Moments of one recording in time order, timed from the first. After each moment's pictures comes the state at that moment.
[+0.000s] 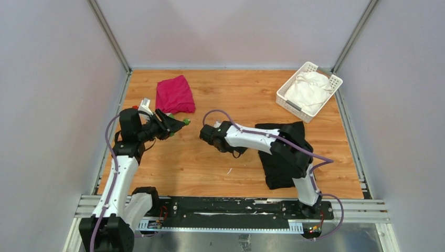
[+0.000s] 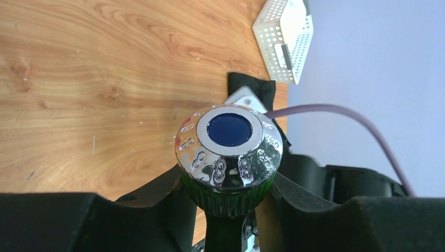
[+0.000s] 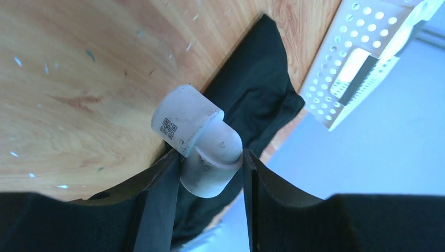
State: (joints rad) left arm 0.06 0.87 0.65 -0.24 0.69 -0.82; right arm 1.01 1.98 1.48 -1.03 0.74 0.03
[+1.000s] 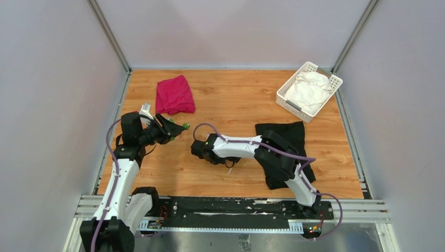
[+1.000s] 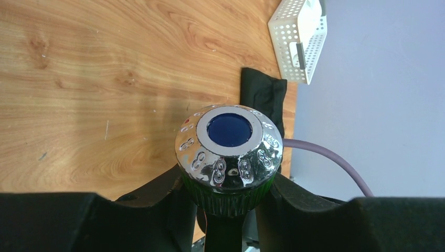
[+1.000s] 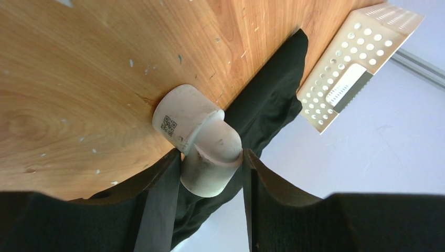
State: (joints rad) left arm 0.06 0.84 0.60 -0.28 0.65 -0.83; right arm 1.14 2.15 1.54 -1.13 0.81 0.06
